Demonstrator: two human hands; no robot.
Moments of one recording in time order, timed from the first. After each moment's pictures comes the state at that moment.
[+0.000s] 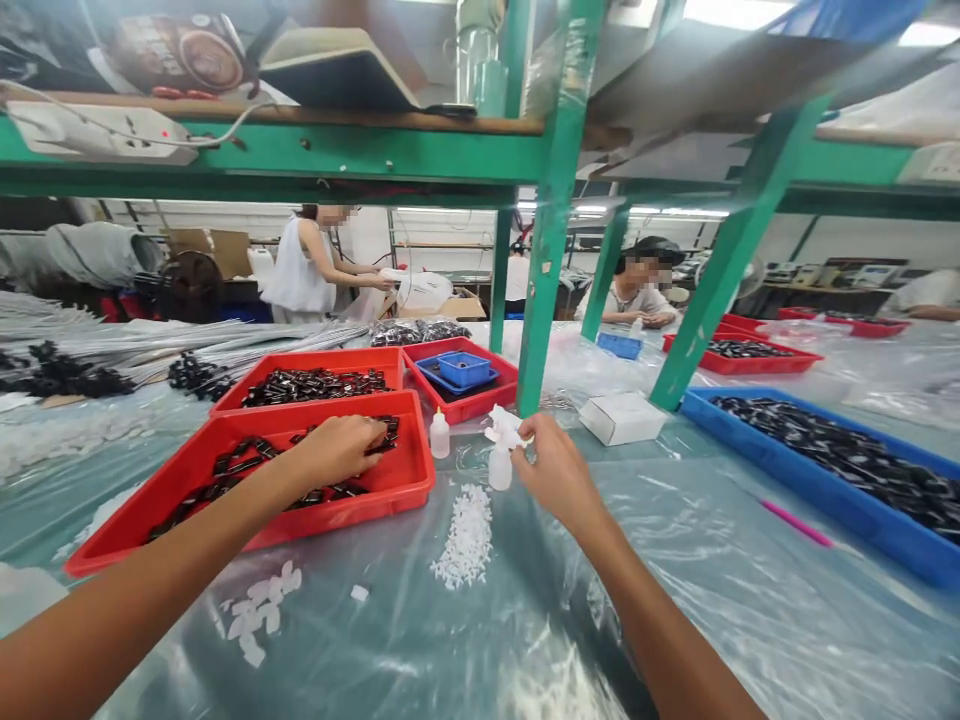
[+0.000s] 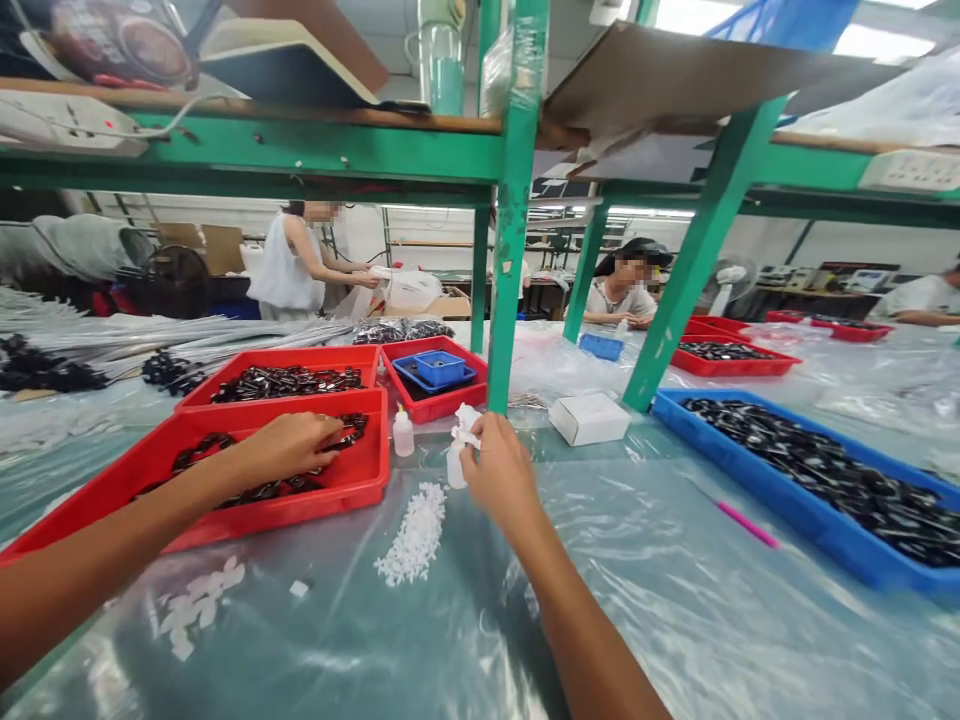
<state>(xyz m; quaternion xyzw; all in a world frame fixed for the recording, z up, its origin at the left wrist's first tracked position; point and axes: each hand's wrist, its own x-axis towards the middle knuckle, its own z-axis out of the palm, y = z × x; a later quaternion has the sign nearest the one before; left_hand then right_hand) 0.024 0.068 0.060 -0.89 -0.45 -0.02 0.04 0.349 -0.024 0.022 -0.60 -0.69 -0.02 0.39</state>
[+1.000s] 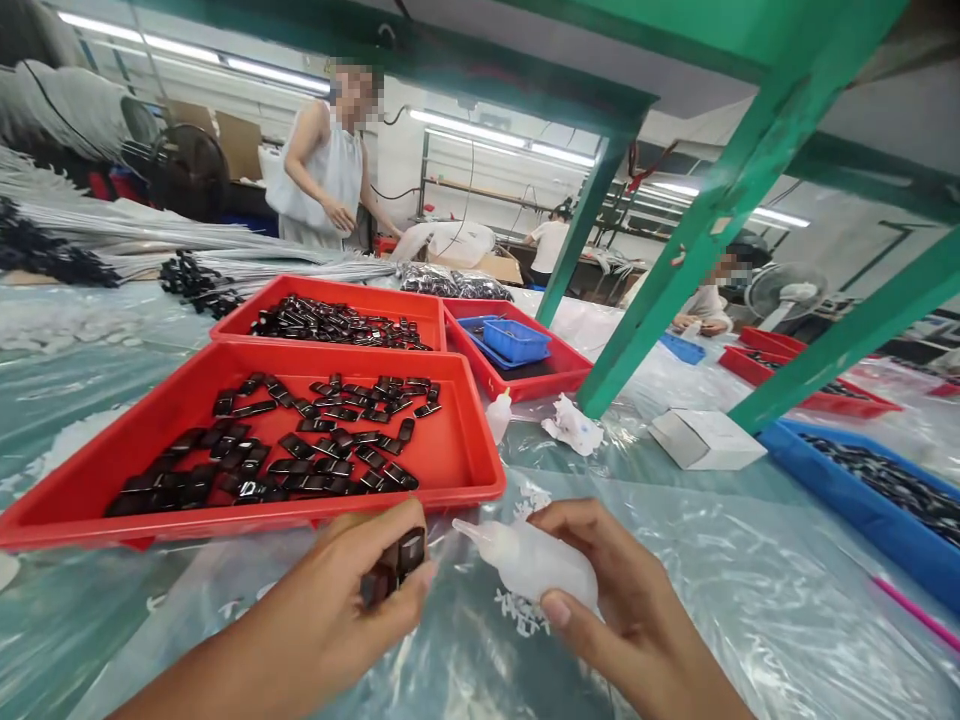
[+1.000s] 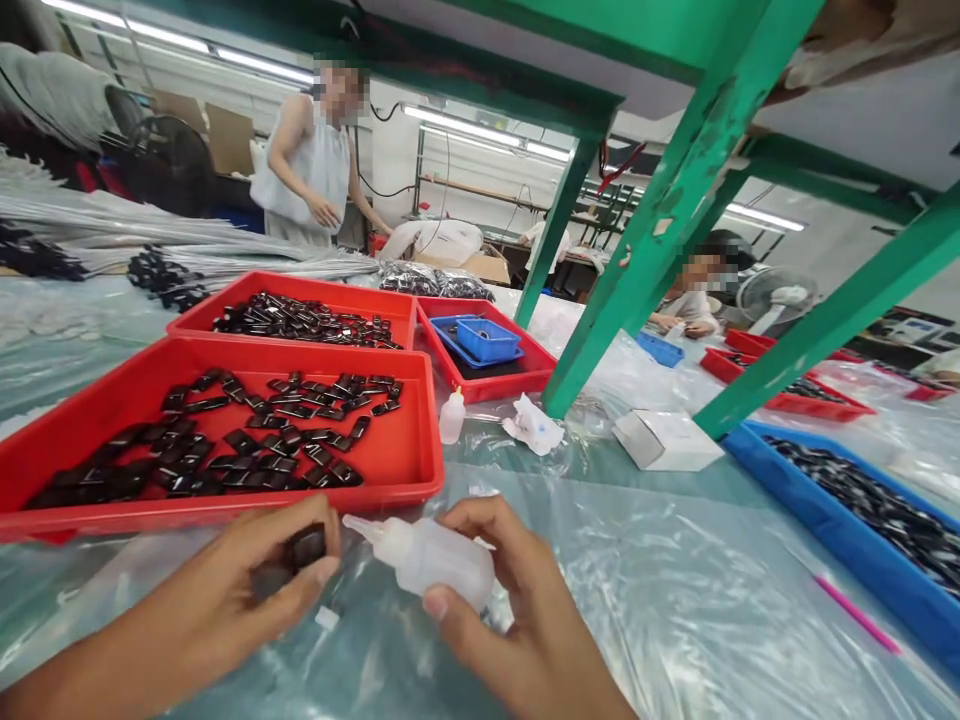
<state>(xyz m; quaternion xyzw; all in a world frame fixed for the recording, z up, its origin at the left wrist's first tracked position) 0.007 -0.054 -0.001 -0.78 -0.38 -0.37 -0.34 0.280 -0.086 0.032 -0.44 -0.73 0.34 0.40</state>
